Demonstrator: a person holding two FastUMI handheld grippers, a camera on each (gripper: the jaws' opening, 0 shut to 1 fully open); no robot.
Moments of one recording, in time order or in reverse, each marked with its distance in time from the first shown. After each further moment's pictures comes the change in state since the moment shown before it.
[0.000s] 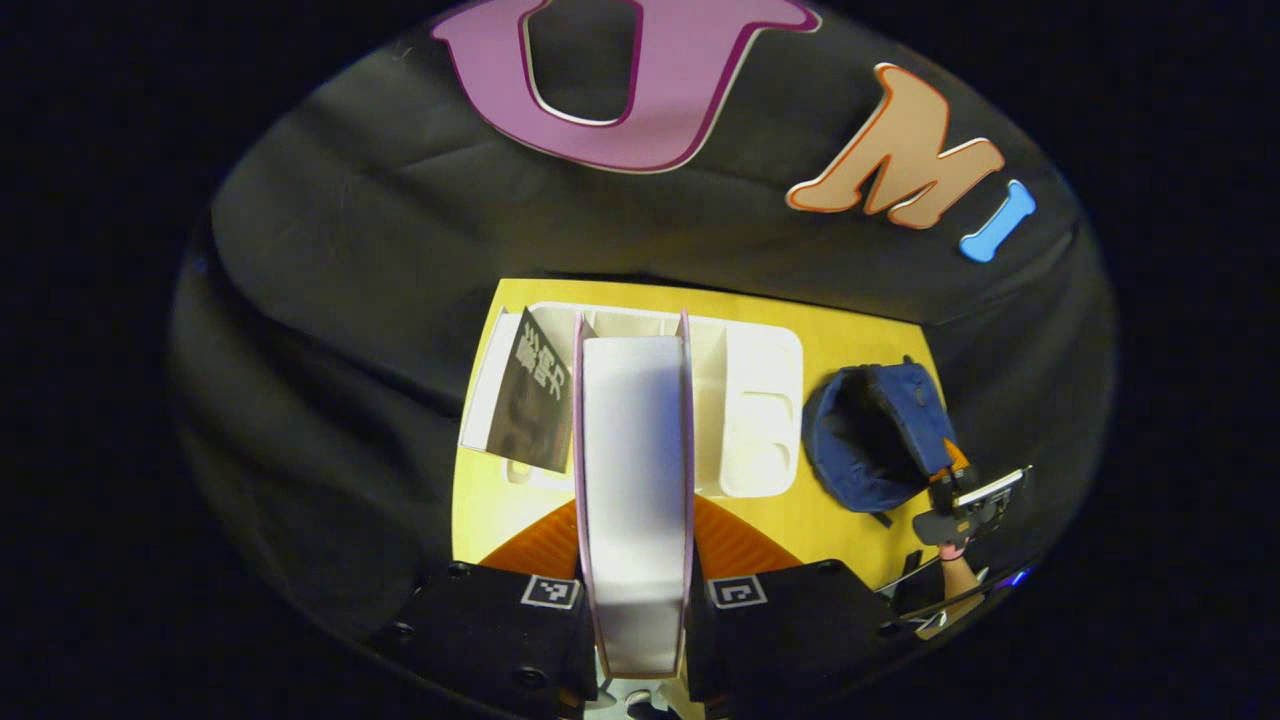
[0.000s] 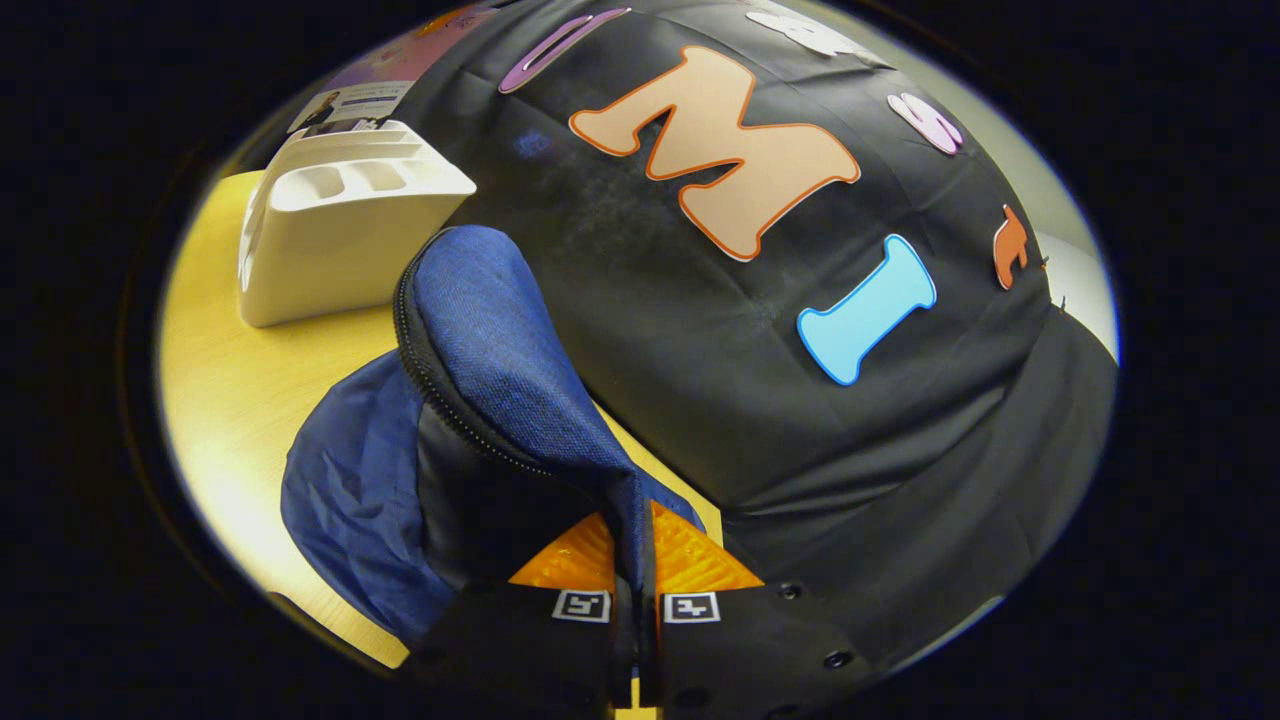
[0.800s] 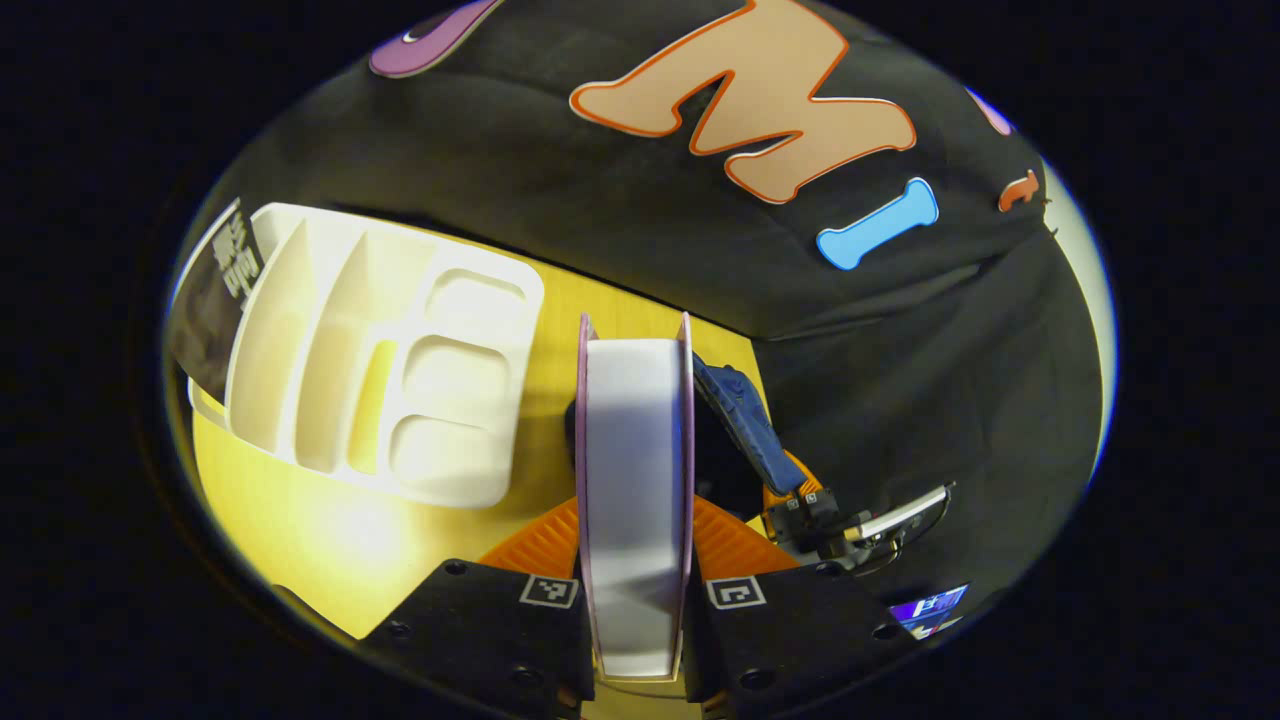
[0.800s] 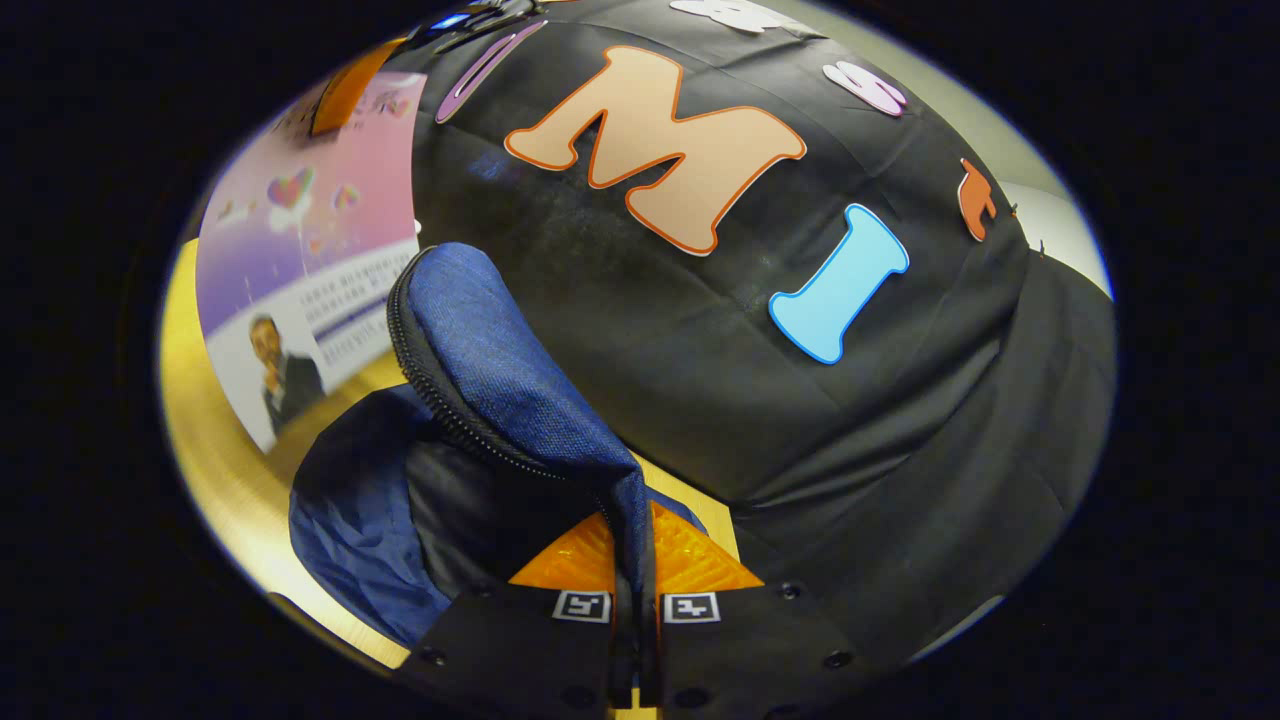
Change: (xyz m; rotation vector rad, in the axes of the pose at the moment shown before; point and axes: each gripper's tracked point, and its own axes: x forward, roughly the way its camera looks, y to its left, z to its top) left arm 0.129 -0.240 -0.048 -0.185 0.016 -0.491; right arm 0.007 -0.021 0.006 0.153 -0.012 -0.012
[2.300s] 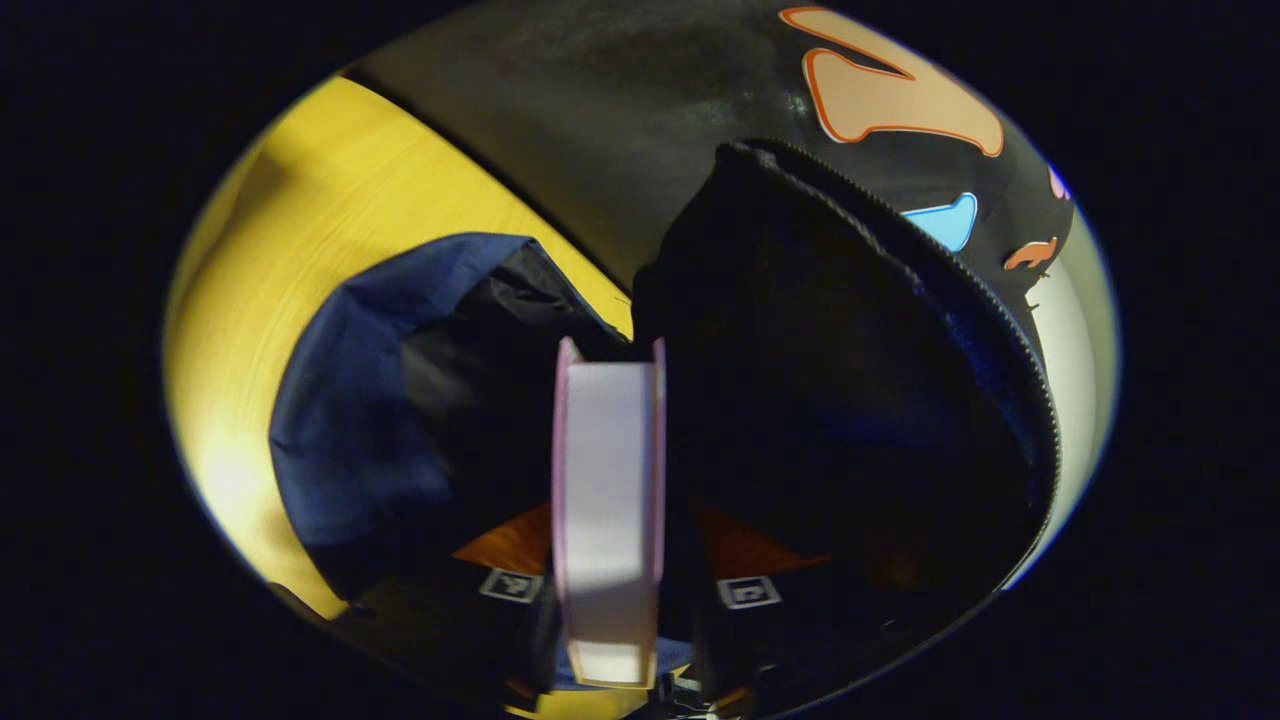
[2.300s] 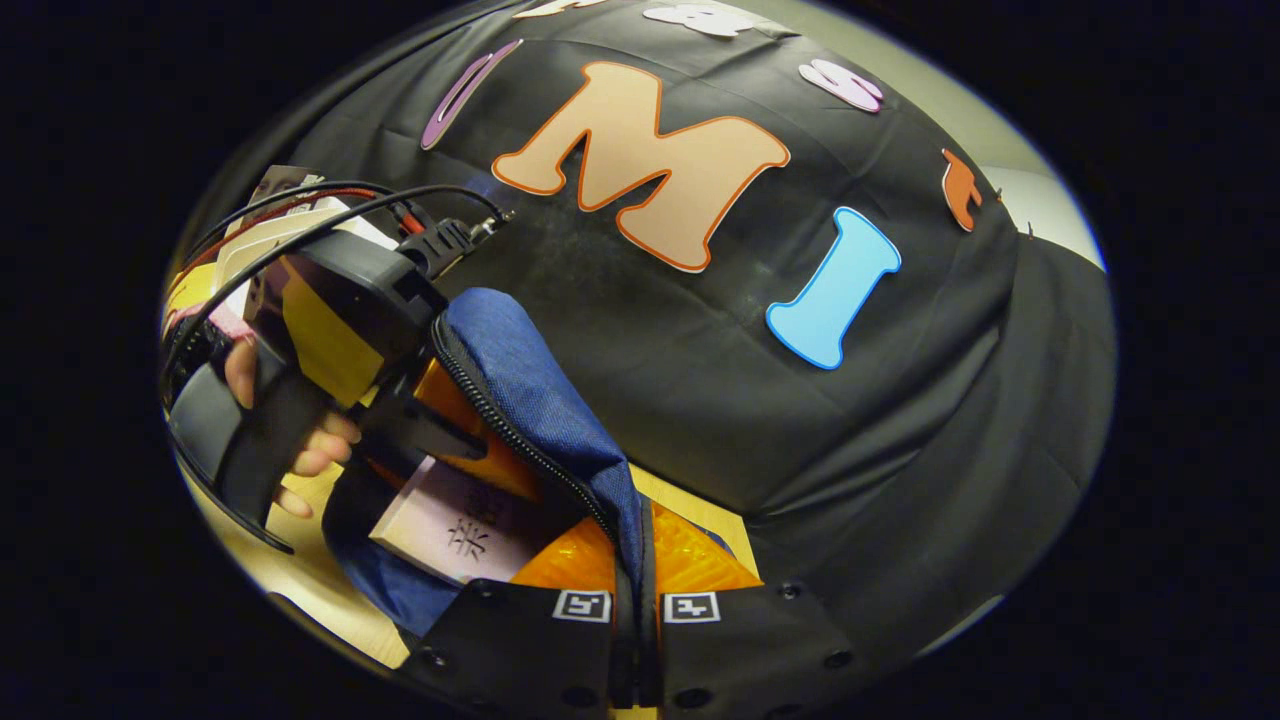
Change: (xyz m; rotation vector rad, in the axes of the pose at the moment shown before) left arm 0.248 -0.048 -0.032 -0.161 -0.060 -0.319; right arm 0.002 0.009 0.012 0.059 -0.051 0.010
